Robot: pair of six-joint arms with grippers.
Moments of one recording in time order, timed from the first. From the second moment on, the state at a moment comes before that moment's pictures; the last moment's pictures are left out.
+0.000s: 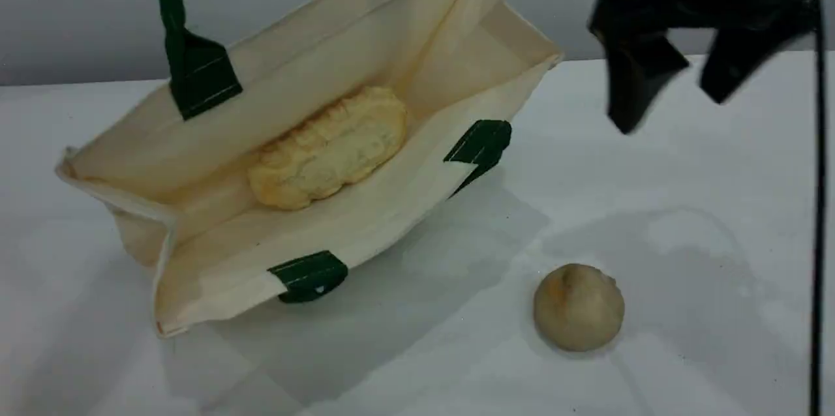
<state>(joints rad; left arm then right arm) -0.28 1.79 -1.98 -0.39 1.22 0.75 0.45 1.72 -1.16 -0.02 0.85 0.08</state>
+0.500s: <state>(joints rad) -0.28 1.79 -1.98 -0.39 1.22 0.75 0.45 1.80 -1.15 0.05 0.86 0.07</state>
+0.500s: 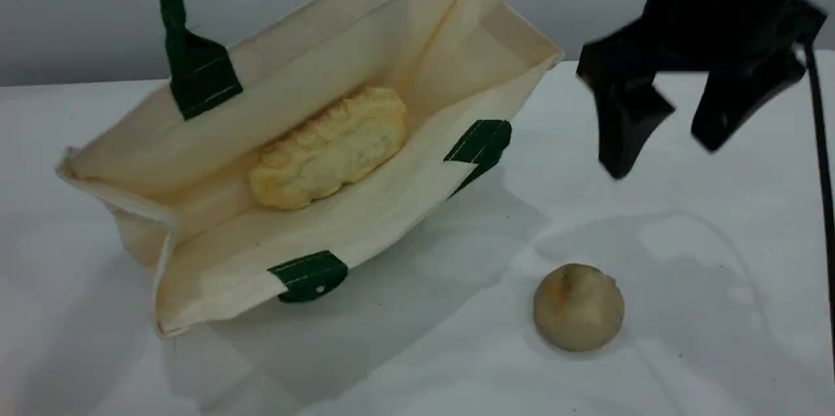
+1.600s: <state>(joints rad) -0.28 1.79 -1.98 -0.39 1.22 0.75 0.45 1.90 -0.96 0.35 0.54 -0.18</state>
